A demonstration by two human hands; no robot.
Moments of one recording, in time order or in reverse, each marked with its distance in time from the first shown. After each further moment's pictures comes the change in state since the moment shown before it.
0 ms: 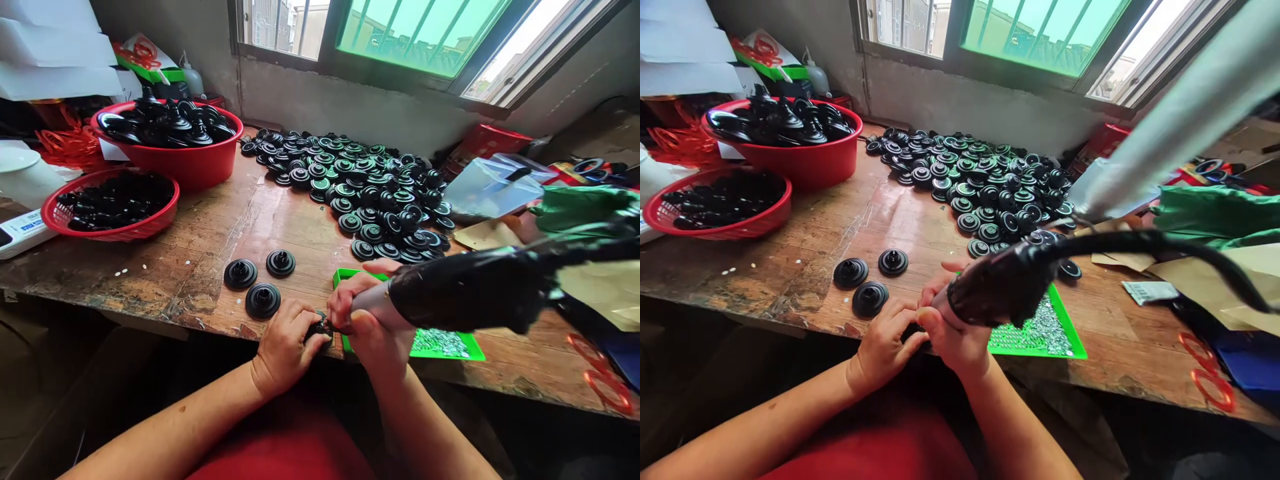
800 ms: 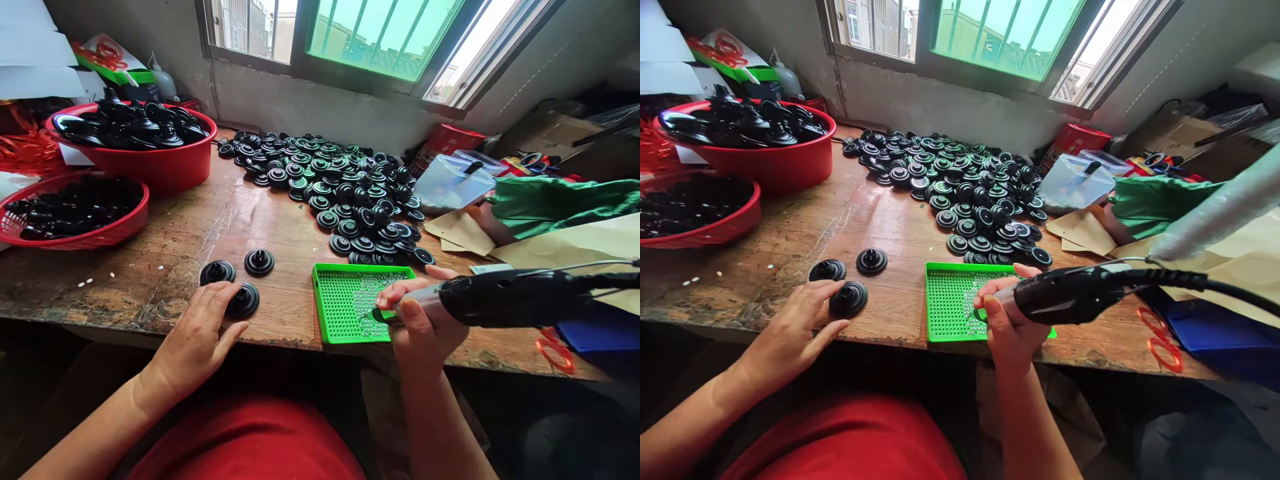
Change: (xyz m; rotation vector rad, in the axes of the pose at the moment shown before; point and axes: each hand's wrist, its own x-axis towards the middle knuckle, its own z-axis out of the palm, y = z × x) left_hand -0.012 -0.025 -0.096 0.402 -0.059 0.023; right_hand -0.010 -0.004 -0.090 -0.186 0.370 -0.250
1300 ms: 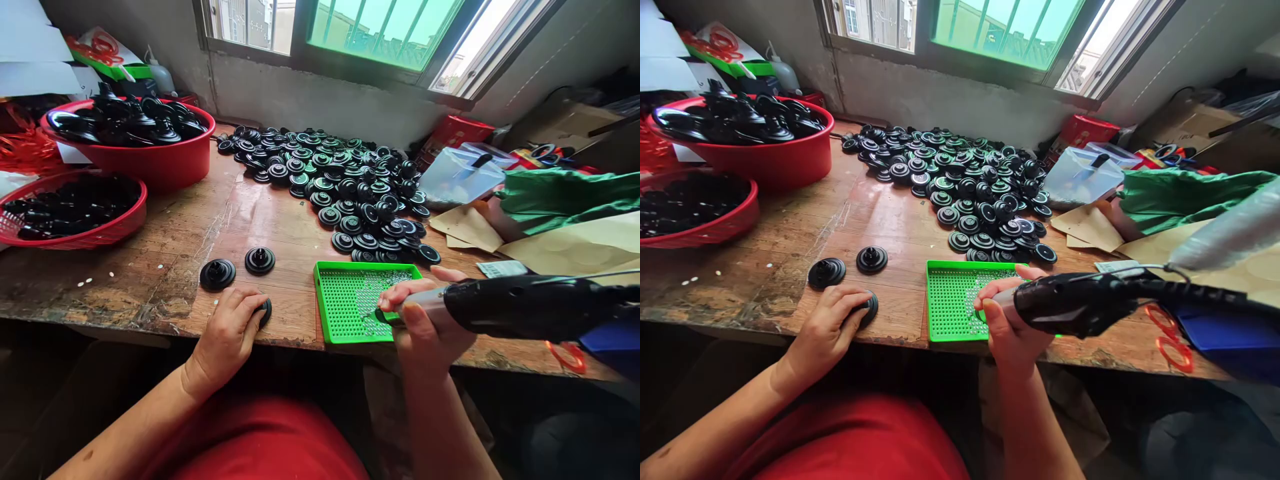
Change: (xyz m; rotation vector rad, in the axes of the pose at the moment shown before) left_hand 0.011 0.019 0.037 -0.165 0.106 0.045; right_hand -0.003 0.001 -0.001 -0.015 -0.025 -0.035
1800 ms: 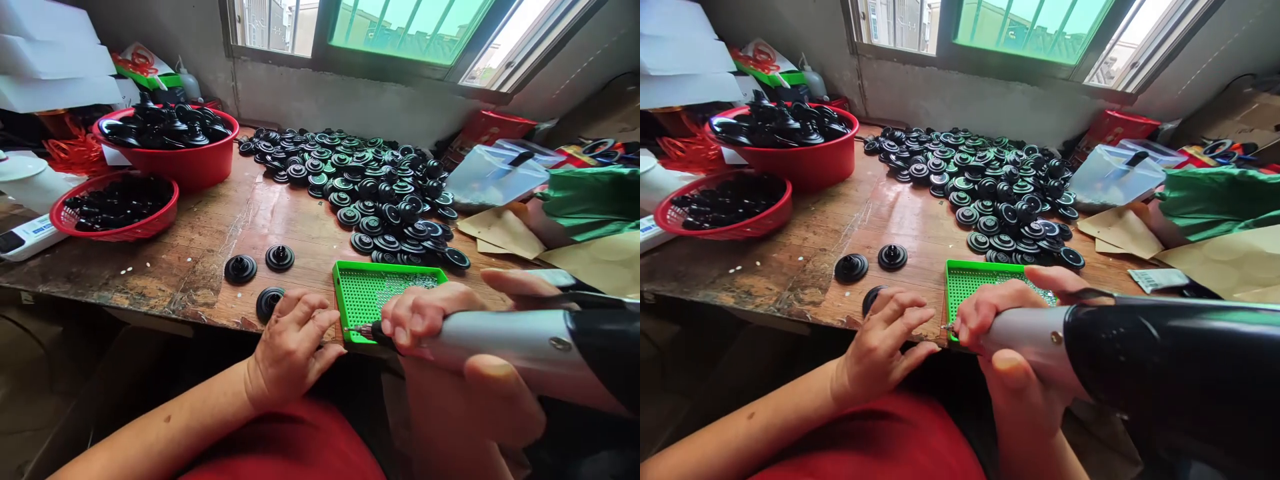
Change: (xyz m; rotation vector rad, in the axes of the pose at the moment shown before) left_hand 0.020 0.064 0.007 -0.083 0.043 0.195; right_hand 0.001 -0.074 0.057 0.343 -0.121 0.191
